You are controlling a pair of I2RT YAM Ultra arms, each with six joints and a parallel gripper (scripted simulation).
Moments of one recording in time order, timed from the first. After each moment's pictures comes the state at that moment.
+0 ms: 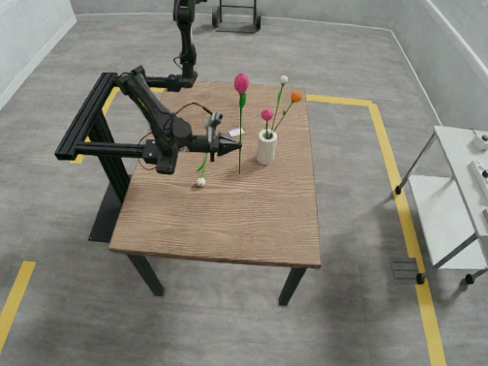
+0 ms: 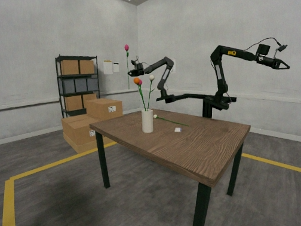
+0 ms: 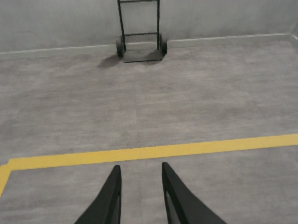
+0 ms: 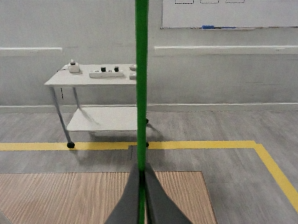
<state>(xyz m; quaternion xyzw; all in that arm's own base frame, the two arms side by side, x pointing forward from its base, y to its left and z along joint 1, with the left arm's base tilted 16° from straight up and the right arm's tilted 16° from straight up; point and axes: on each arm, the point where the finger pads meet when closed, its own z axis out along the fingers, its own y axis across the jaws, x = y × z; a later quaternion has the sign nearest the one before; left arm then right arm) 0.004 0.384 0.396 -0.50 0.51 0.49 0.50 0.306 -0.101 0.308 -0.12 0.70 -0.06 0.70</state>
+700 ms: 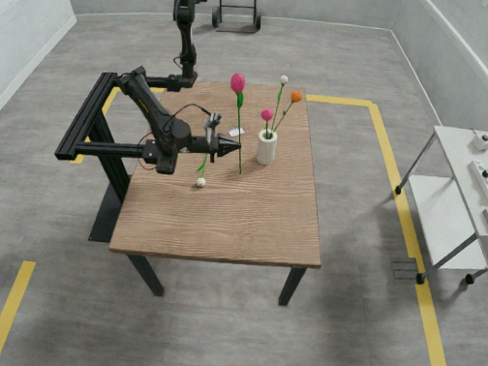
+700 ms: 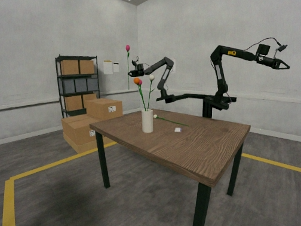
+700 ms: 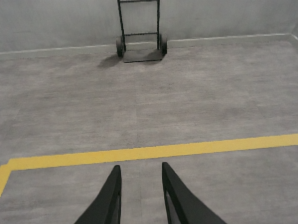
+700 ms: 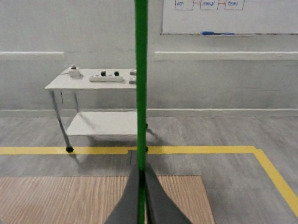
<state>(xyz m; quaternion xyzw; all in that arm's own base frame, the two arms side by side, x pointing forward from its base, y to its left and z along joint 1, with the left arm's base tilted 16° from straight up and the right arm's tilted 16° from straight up) 0.004 0.384 0.396 -0.50 0.51 0.49 0.50 0.305 -0.101 0.306 -0.13 0.69 -0.06 0.71</state>
